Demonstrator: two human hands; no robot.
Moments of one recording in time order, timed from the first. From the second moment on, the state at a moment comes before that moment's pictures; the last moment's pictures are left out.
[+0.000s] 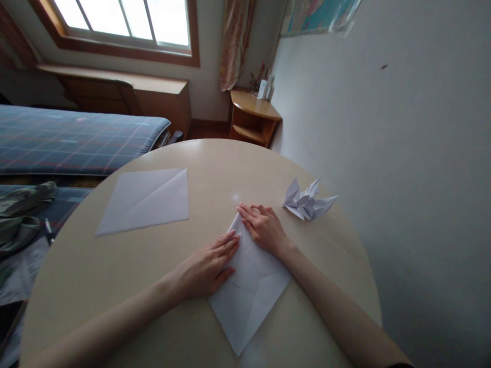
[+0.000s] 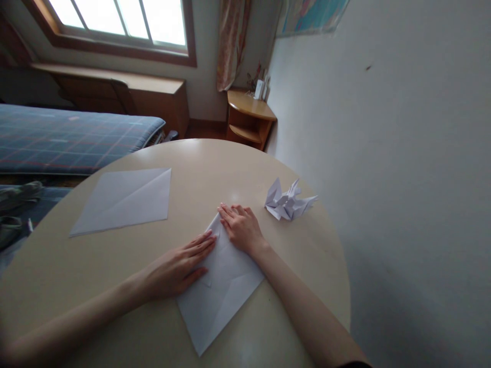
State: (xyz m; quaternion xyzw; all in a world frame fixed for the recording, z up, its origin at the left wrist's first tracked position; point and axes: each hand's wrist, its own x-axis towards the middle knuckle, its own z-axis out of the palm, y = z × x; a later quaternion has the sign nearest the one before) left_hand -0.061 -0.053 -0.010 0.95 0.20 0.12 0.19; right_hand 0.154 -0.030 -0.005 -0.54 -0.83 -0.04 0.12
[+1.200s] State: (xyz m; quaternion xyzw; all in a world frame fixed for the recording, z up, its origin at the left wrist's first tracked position) left_hand -0.062 -0.052 -0.012 0.95 0.19 0.14 0.19; right_hand 0.152 -0.029 -0.002 -0.56 -0.82 -0.05 0.10
